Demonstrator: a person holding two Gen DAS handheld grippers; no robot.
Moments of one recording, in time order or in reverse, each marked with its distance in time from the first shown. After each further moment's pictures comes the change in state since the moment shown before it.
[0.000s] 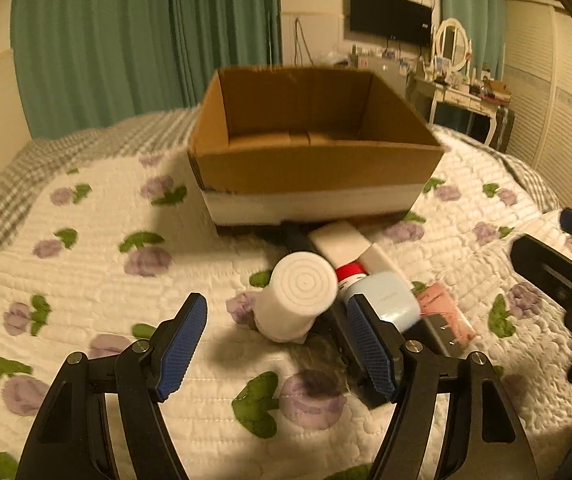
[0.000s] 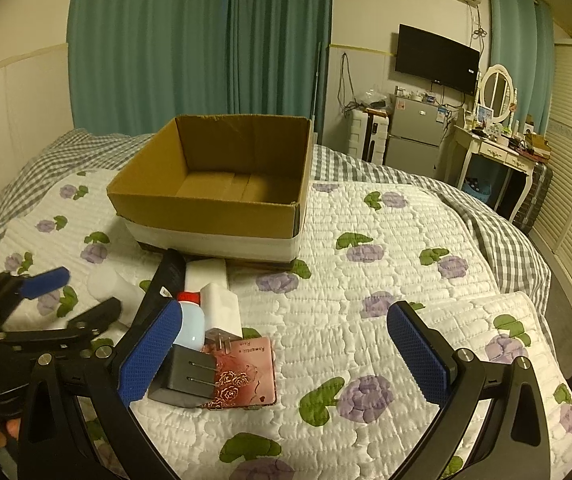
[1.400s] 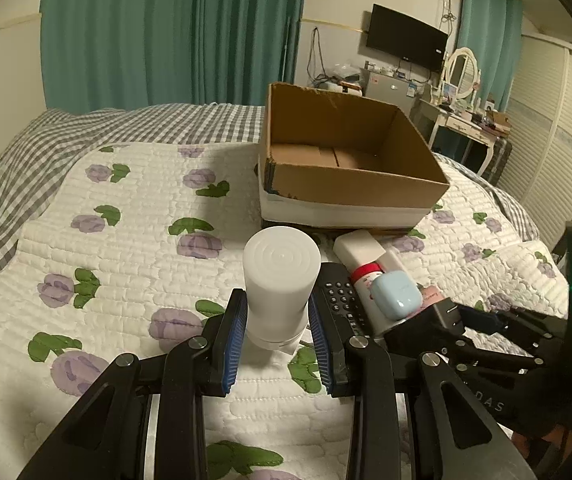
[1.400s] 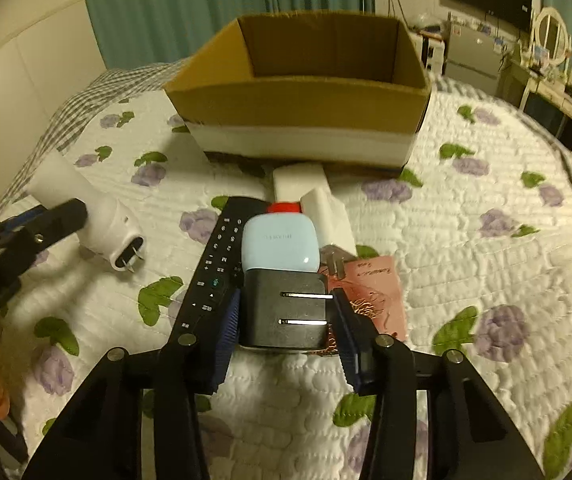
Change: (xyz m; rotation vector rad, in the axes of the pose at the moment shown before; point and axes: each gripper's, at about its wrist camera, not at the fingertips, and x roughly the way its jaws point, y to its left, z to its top) left arm -0.057 0.058 -0.005 -0.096 -0.016 -0.060; right arm 0.038 0.060 -0.028 0.004 0.277 0.191
